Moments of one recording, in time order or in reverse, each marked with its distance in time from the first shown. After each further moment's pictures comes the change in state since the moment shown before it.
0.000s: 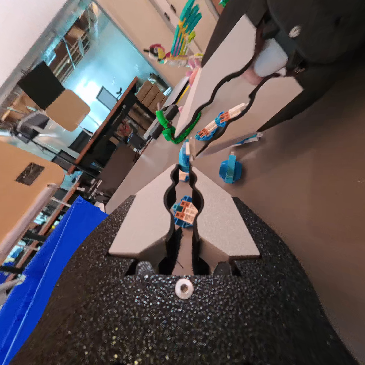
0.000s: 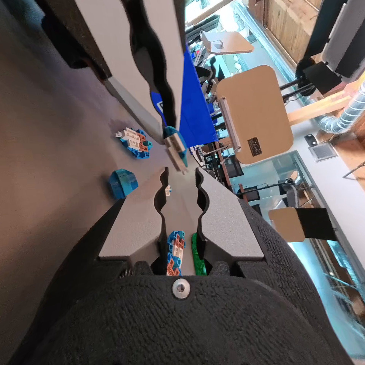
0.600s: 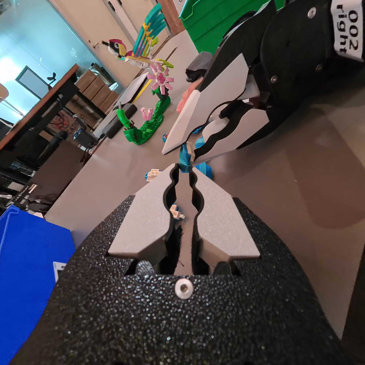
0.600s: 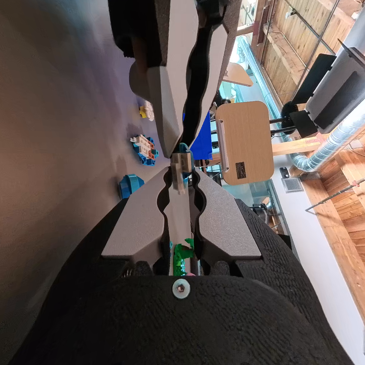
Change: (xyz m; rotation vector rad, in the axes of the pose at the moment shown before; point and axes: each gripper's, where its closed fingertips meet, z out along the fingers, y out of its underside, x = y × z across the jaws) left arm 0.018 -0.007 -0.009 0.007 0.278 -0.157; right arm -0.012 -0.018 -0.002 0.052 0.005 -0.222
